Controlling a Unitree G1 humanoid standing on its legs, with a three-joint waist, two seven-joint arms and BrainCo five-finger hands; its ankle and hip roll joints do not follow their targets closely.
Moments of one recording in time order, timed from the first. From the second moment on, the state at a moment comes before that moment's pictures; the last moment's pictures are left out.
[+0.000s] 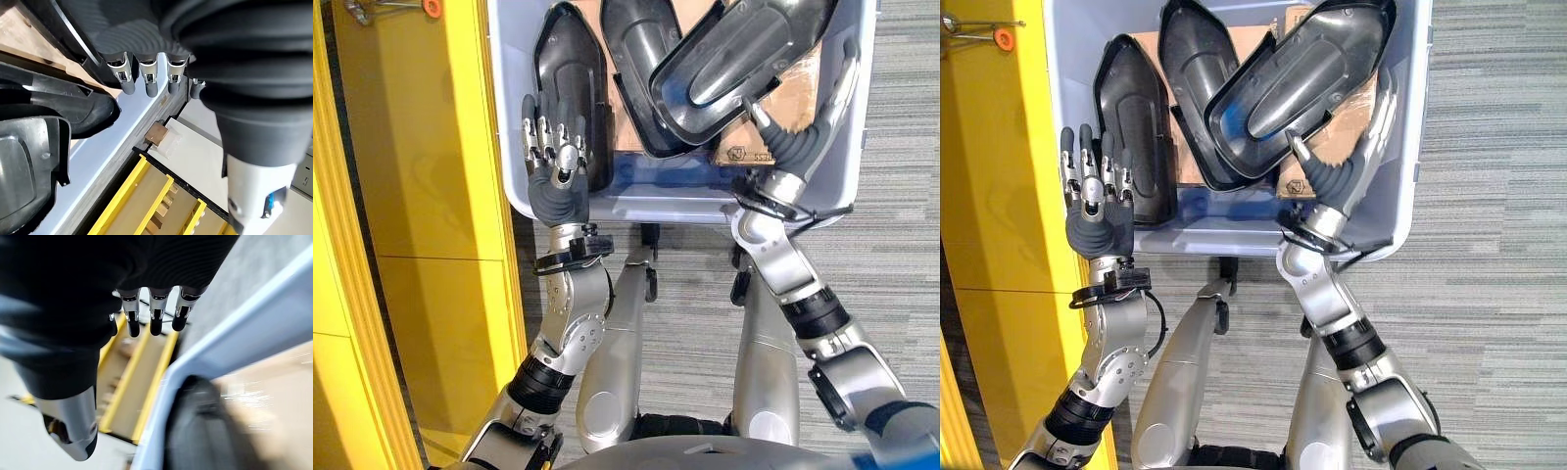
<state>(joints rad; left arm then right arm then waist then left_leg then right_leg) -0.24 0.22 -0.36 -0.27 -0.73 -0.58 0.44 -0.57 -0.24 0.35 0.03 -0.16 0.03 -1.07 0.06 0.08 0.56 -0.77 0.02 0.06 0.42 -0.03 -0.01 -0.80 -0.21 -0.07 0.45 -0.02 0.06</state>
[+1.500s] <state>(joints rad) -0.33 0.25 -0.36 -0.24 -0.50 -0.55 0.48 -0.82 -0.24 0.25 0.52 0.63 -0.11 -0.92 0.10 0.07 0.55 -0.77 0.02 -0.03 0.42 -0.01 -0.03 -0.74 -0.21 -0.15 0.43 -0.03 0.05</state>
